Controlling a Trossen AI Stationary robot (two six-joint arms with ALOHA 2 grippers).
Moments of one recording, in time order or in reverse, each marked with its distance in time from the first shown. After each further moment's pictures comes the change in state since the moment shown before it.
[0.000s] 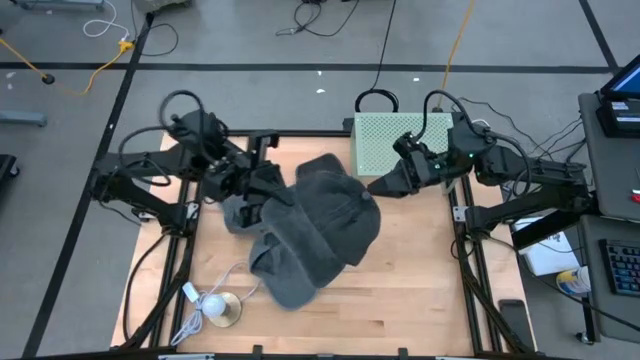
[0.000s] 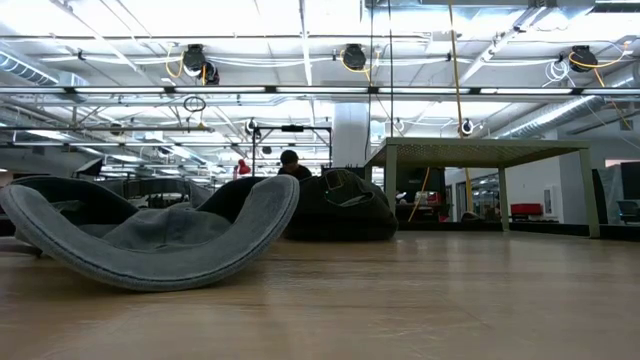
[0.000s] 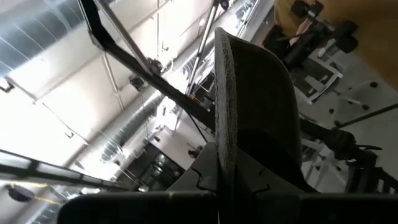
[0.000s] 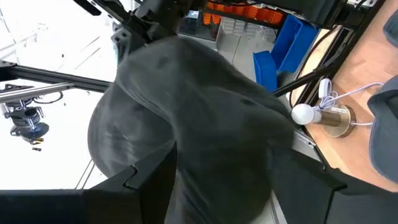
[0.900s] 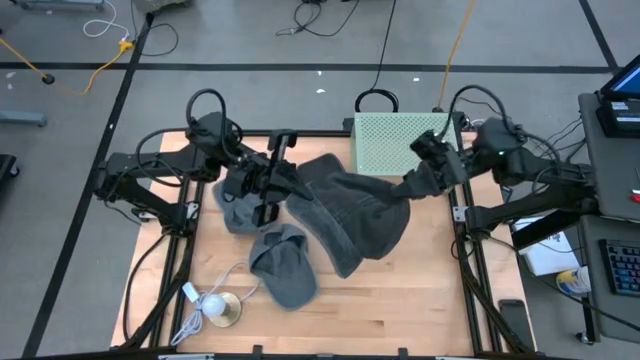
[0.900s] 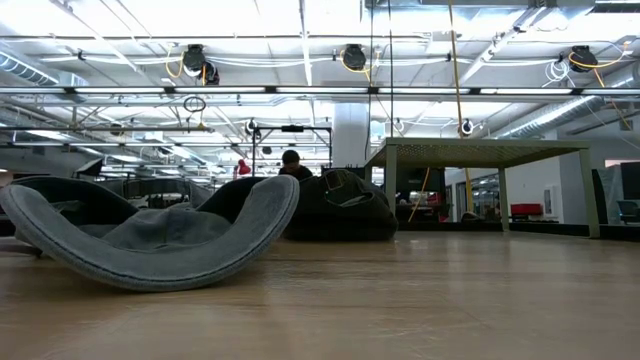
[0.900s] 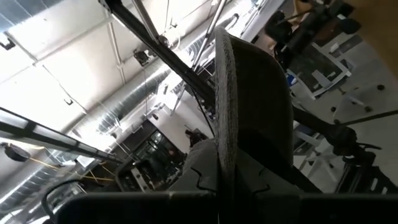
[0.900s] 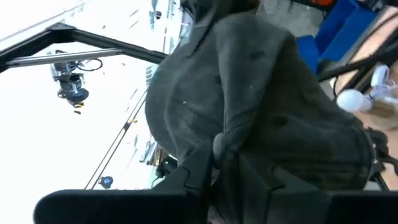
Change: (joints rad) left arm 0.010 0.051 0.001 0.001 -0.070 -0.091; right arm 0.024 -0.089 0.000 0.066 -0.096 -0.010
